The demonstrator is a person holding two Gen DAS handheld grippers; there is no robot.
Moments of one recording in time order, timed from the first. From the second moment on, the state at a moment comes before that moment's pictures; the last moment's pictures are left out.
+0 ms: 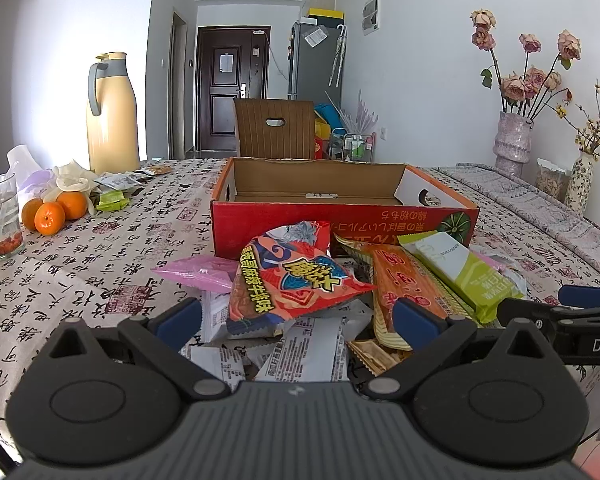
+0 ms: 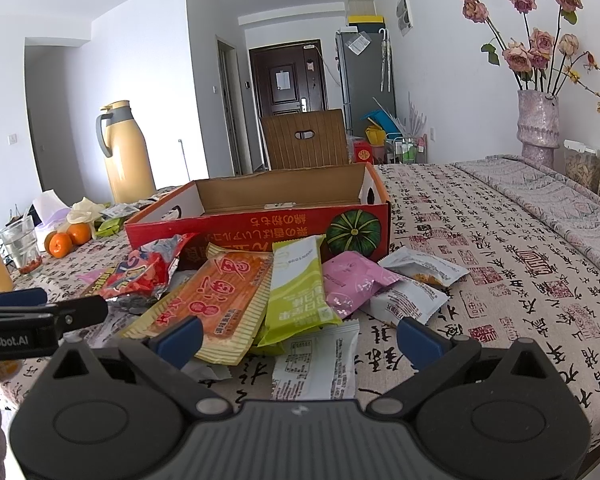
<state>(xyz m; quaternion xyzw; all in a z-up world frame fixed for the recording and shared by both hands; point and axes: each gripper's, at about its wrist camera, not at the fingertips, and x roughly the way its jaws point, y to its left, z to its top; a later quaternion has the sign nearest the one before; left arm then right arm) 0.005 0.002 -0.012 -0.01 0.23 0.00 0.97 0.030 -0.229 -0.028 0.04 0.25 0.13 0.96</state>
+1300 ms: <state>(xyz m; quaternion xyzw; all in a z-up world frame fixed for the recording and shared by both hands) 0.040 0.032 -0.015 -0.04 0.24 0.02 0.97 0.118 -0.182 -0.036 -0.09 0.30 0.15 0.94</state>
